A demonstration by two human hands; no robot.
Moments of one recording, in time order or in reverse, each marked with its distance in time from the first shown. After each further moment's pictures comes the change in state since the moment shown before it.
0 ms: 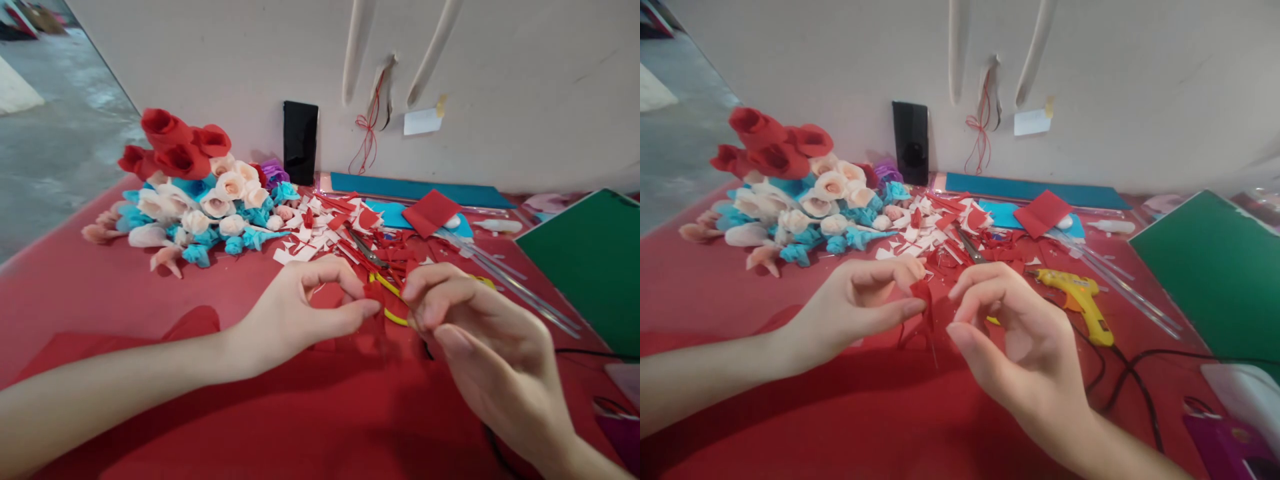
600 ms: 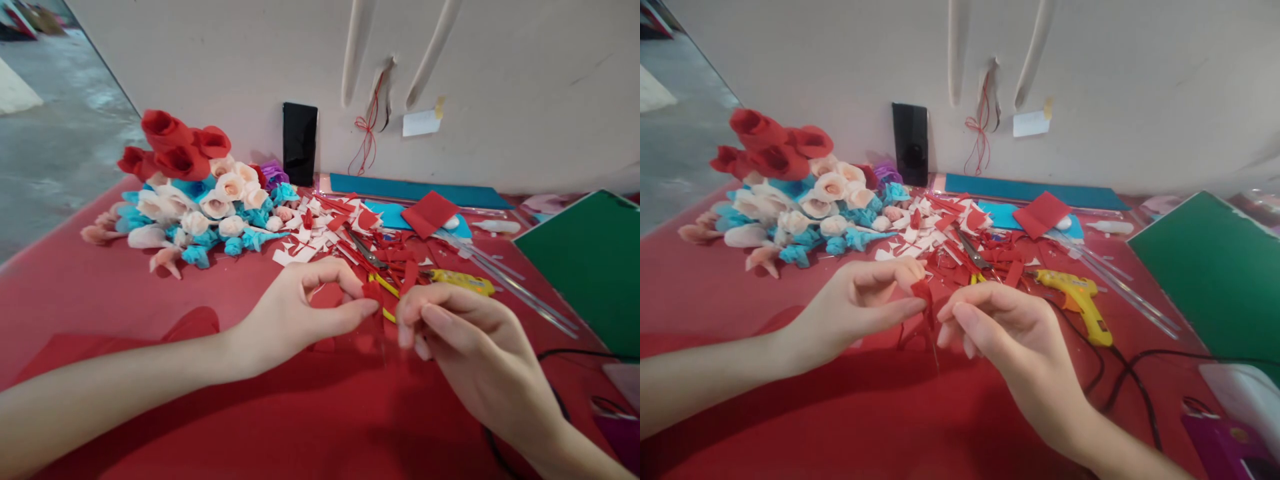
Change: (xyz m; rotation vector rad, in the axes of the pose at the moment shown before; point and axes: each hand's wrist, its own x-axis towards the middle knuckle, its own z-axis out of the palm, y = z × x) left_hand 0.000 0.000 -0.001 0.011 0.002 -0.022; right_hand 0.004 0.005 0.000 0.231 -0.059 0.253
